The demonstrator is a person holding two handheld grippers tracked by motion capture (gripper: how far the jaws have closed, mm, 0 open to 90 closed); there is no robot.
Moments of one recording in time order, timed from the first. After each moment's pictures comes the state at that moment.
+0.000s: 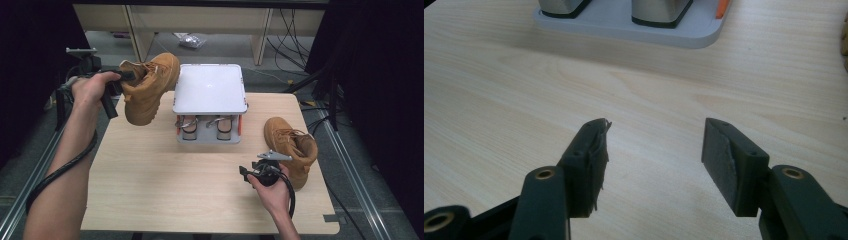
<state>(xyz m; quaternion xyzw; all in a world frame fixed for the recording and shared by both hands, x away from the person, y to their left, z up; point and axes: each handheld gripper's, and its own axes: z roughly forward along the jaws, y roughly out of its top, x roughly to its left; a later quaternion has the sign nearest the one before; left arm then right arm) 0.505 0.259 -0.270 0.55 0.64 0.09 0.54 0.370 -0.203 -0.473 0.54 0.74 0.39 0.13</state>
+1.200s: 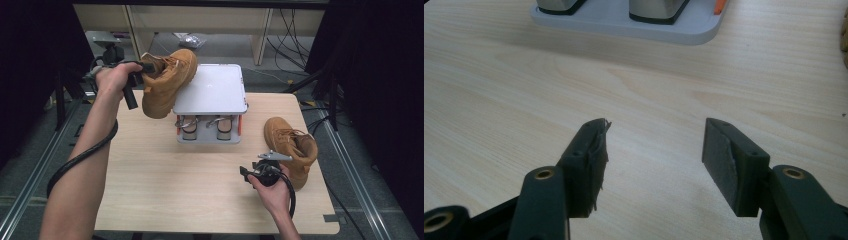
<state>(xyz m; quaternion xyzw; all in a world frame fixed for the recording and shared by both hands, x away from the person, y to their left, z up) 0.530 0.210 -0.260 0.57 0.62 0.09 0.53 0.371 -0.205 -0.476 0.53 0.74 0.39 0.13</state>
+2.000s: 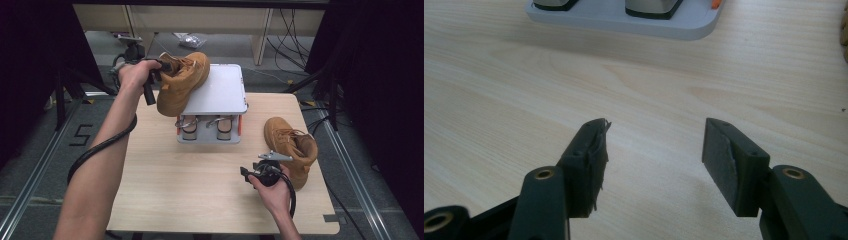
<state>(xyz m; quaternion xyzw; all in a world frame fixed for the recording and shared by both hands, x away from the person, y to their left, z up) 0.555 0.168 -0.267 0.58 0.62 0.07 0.52 0.373 -0.207 -0.480 0.53 0.74 0.39 0.13</state>
